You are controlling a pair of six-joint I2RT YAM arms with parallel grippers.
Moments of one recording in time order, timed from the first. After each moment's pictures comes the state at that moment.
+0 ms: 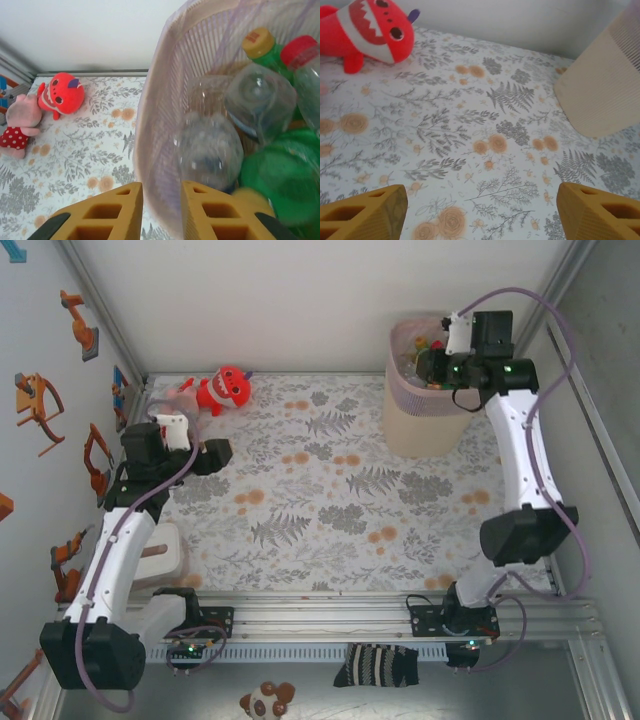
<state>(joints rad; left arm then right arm) -0.08 1.01 0.88 -0.43 0.38 -0.22 0.09 1.64 1.93 -0.91 -0.36 0.14</state>
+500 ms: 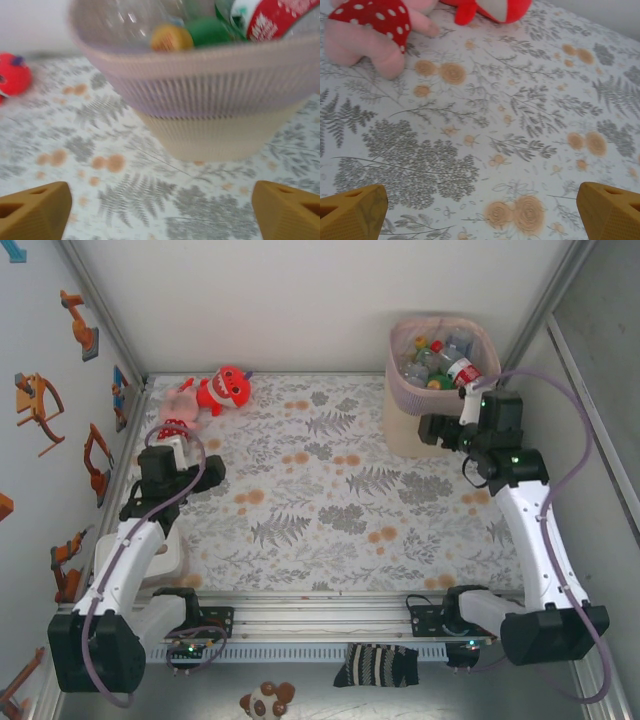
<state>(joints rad) -0.08 1.00 0.66 -0.32 0.04 -0.32 0.09 1.13 1.18 -0.66 -0.12 0.15</state>
